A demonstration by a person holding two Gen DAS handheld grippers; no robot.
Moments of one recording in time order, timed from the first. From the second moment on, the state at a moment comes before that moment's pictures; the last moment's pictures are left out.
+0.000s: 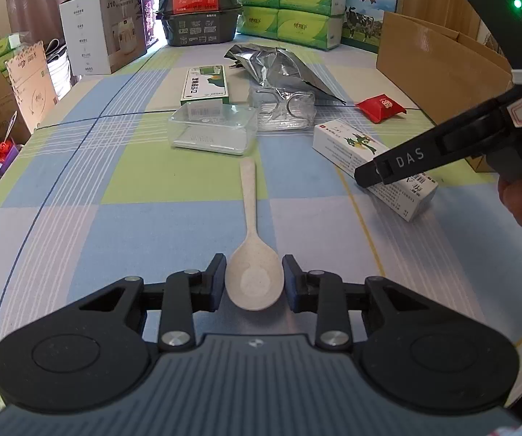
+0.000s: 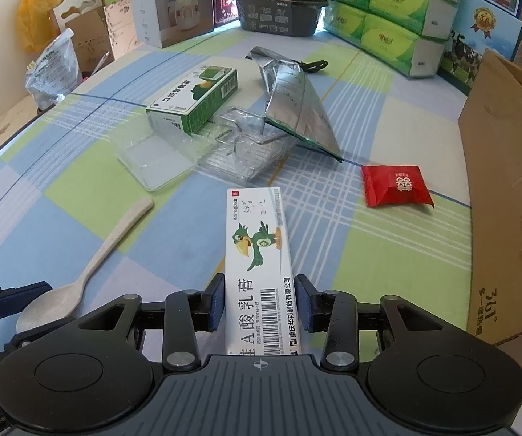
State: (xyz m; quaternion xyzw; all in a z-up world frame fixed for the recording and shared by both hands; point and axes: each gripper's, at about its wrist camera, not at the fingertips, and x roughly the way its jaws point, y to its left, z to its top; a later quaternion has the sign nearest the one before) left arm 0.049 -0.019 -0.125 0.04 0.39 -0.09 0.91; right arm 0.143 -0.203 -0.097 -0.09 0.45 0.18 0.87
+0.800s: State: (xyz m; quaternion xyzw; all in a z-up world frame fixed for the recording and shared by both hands) left arm 0.057 -0.025 -0.122 0.06 0.38 -0.09 0.92; right arm 0.145 -0.204 -0.099 -0.07 0.46 0.19 0.86
